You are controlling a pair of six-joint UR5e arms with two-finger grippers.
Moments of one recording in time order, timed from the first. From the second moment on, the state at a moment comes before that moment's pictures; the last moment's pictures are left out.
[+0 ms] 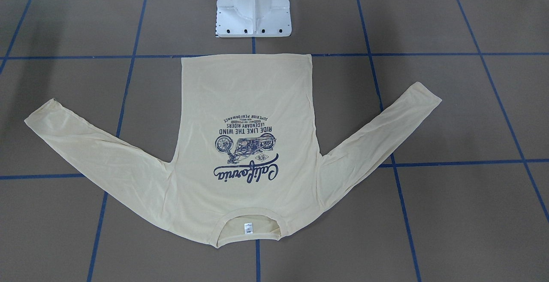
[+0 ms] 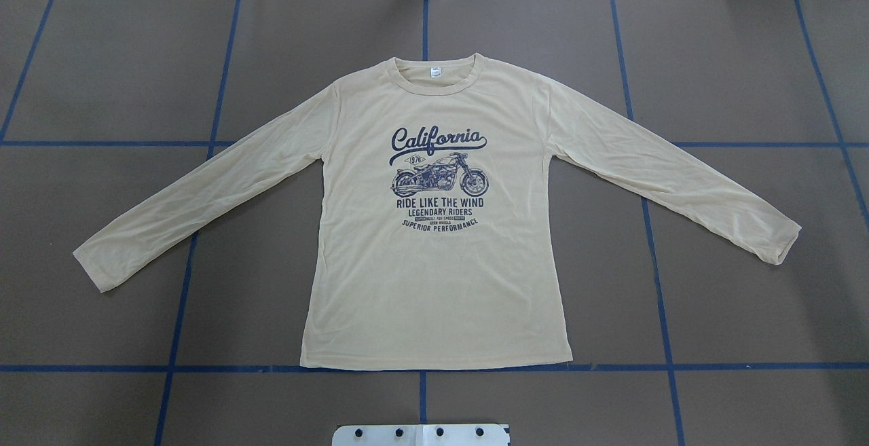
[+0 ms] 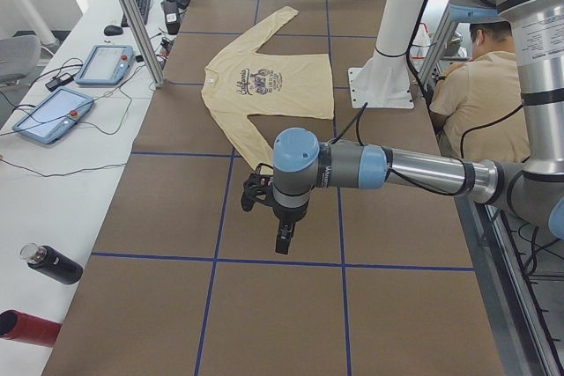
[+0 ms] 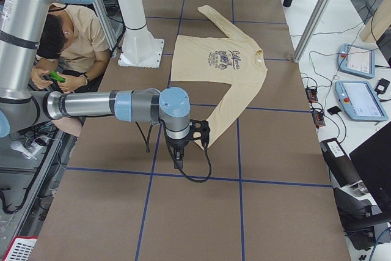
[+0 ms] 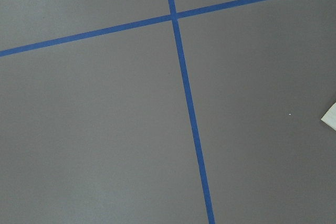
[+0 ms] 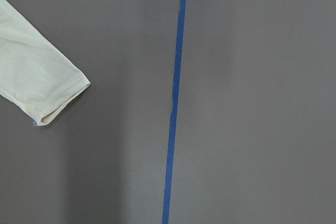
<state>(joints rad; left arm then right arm) -1.60 -1.29 -1.99 -1.48 -2.29 0.17 1.58 -1.93 2.03 -1.67 2.30 -0.08</state>
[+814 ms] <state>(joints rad) -1.60 -1.31 -2.08 -1.56 -2.28 0.17 1.58 -1.92 2.06 -1.62 2.32 -0.07</state>
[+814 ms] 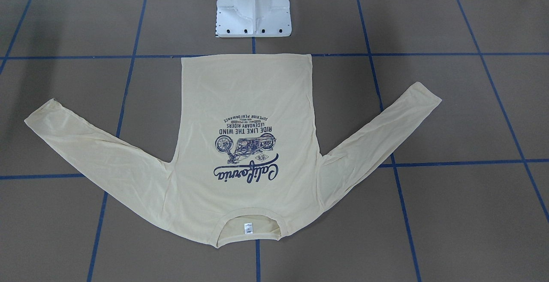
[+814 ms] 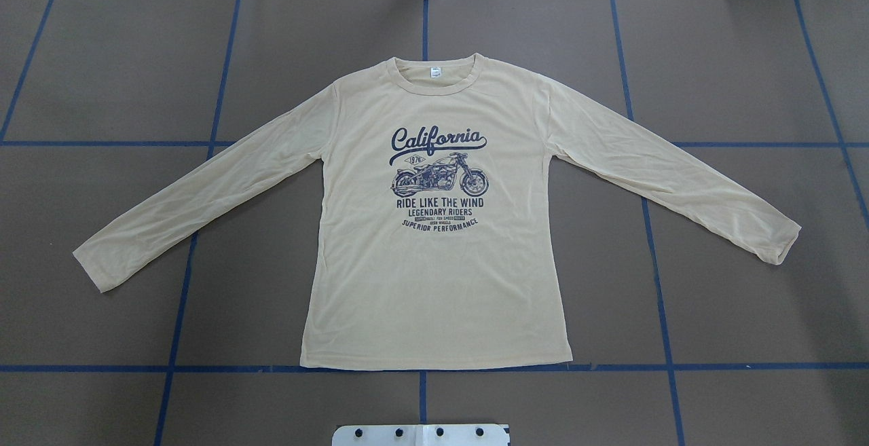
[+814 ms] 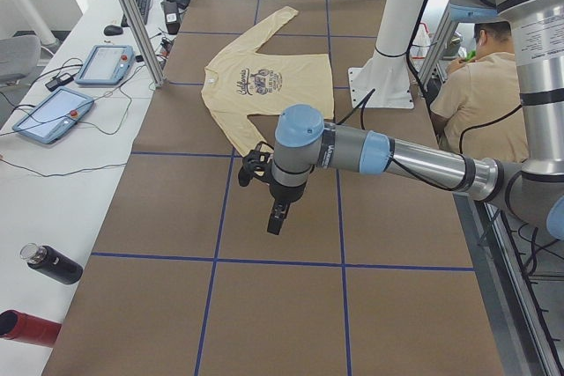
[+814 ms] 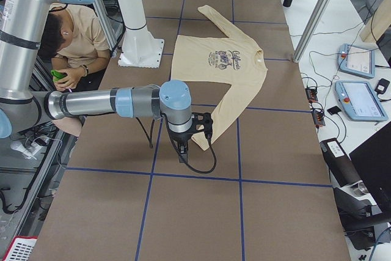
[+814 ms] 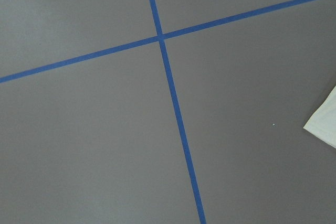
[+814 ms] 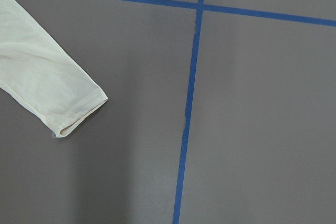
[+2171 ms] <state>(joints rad) -1.60 -1.46 -1.99 -1.97 -2.28 0.09 1.29 -1.87 1.90 -0.92 2.25 0.54</state>
